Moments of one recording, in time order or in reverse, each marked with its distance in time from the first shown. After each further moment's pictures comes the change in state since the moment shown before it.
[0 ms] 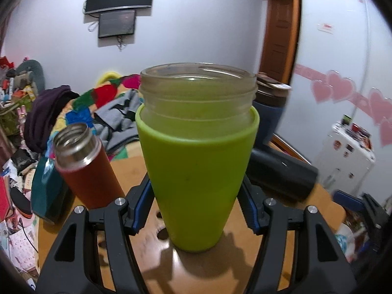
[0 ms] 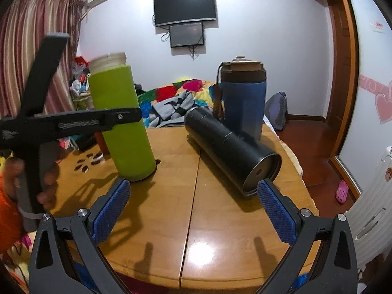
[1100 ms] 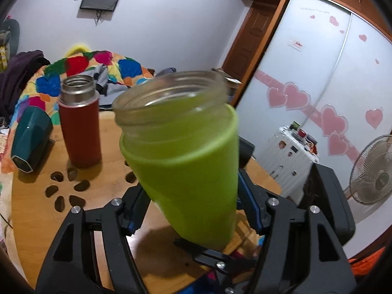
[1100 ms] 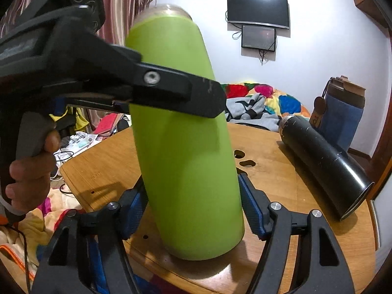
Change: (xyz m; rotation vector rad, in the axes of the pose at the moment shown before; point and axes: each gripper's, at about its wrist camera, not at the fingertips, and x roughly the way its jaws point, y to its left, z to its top) left arm -0.063 0.027 -0.037 -0.138 0.042 -0.302; right arm 0.037 0.089 -0.014 -0.251 -0.009 0.287
